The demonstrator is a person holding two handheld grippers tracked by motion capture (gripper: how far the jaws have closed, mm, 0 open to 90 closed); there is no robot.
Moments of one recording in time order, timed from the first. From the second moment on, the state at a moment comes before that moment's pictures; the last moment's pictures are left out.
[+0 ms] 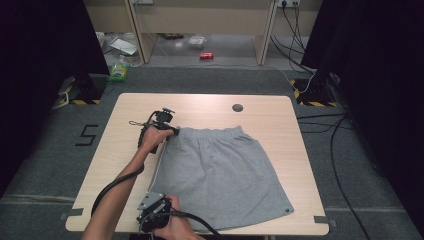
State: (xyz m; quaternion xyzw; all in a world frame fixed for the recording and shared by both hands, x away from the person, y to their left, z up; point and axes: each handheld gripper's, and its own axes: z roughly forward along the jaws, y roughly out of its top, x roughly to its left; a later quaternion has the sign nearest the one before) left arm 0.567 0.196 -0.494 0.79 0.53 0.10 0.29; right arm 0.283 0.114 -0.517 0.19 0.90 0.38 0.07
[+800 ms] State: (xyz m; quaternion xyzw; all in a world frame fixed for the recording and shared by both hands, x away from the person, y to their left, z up) left arm 0.571 0.195 -0.484 0.80 0.52 0.08 0.29; right arm 0.293 0.084 -0.505 0.19 0.88 0.42 0.05
